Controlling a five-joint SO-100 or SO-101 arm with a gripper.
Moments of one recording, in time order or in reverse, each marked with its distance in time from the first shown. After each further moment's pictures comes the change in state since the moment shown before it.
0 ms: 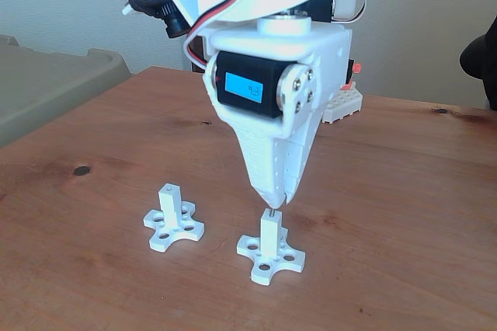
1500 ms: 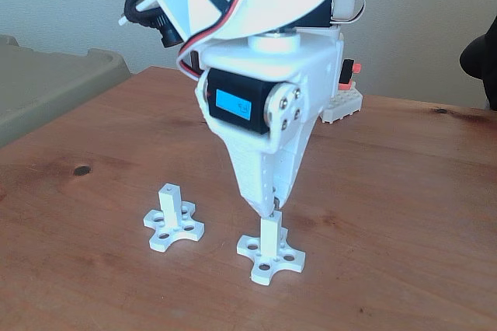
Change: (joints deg) arm 1.3 -2.5 -0.8 1.3 0.0
